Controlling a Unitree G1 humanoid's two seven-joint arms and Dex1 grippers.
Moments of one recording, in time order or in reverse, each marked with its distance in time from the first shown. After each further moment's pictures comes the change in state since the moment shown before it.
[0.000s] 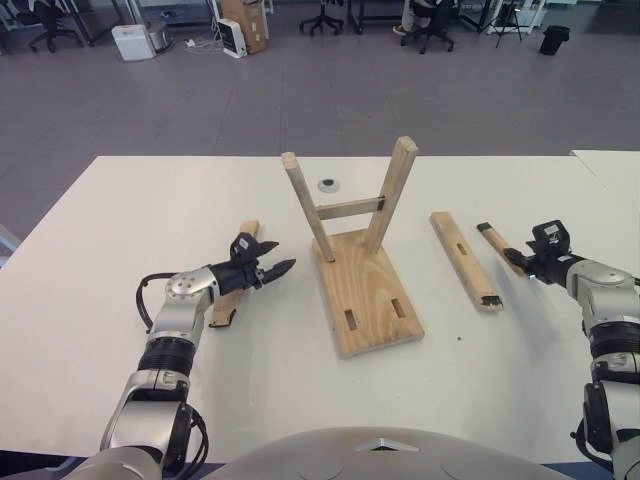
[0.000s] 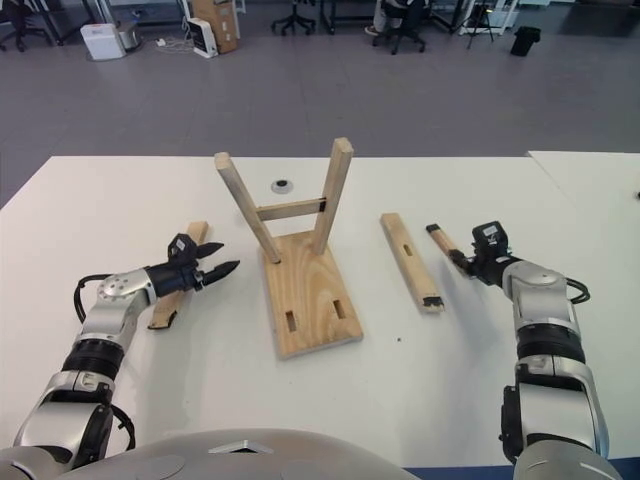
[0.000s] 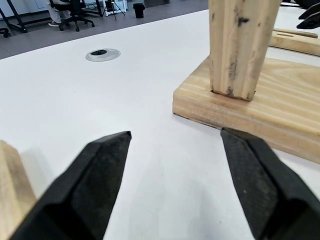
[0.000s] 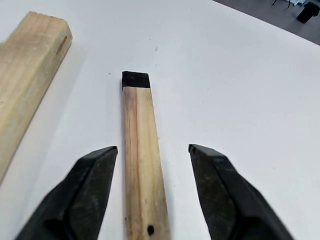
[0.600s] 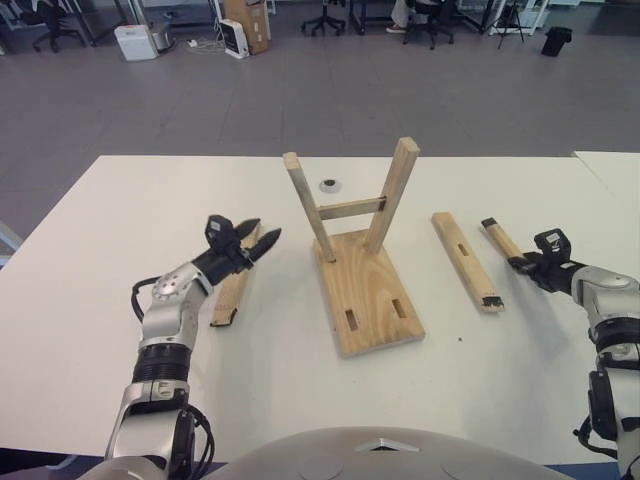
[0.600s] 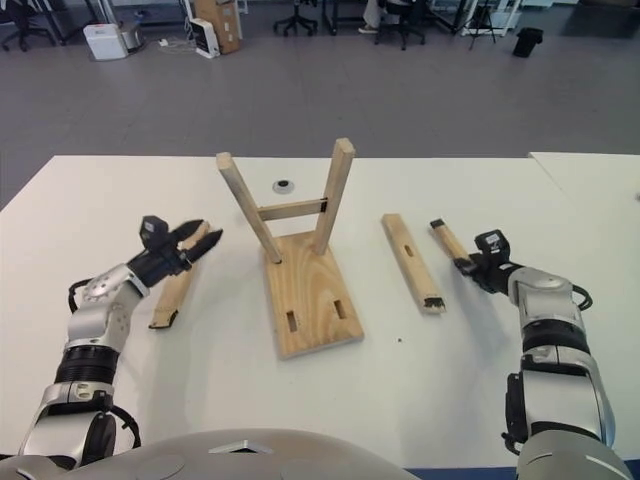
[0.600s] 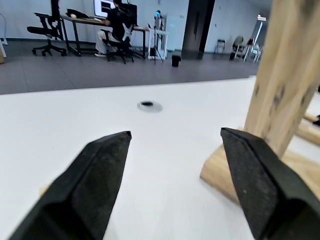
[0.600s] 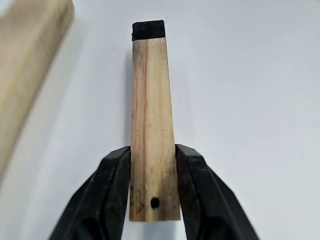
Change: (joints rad) left arm 0.030 -0.035 0.199 -0.265 -0.285 0.197 0.148; right arm 0.016 0.000 -0.025 -0.060 0.069 -0.078 -0.036
